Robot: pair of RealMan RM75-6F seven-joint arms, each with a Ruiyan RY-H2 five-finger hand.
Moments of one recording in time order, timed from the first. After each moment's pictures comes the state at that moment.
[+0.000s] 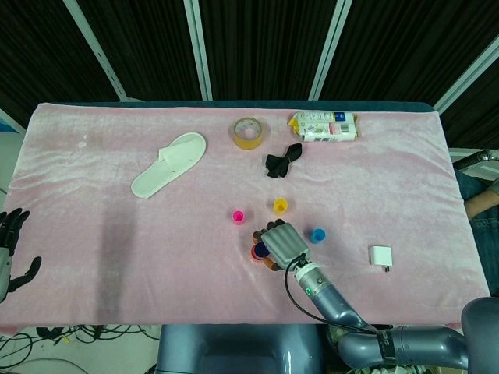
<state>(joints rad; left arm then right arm) -0.07 -1.10 -0.06 -1.66 1.47 1.52 0.10 0.81 -1.57 0.14 -1.76 -0.95 1.01 -0.65</state>
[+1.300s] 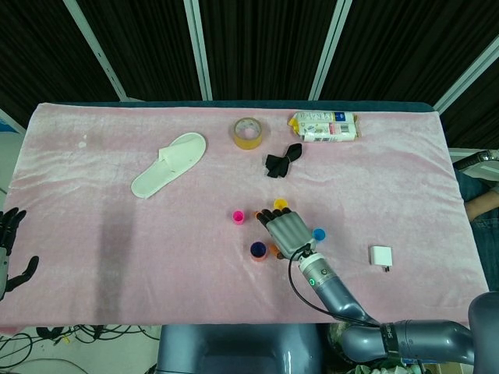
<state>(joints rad) -0.06 -1.10 -0.07 -1.65 1.46 1.53 0.10 0.85 -1.51 0.17 -1.78 -0.88 1.05 -0.68</state>
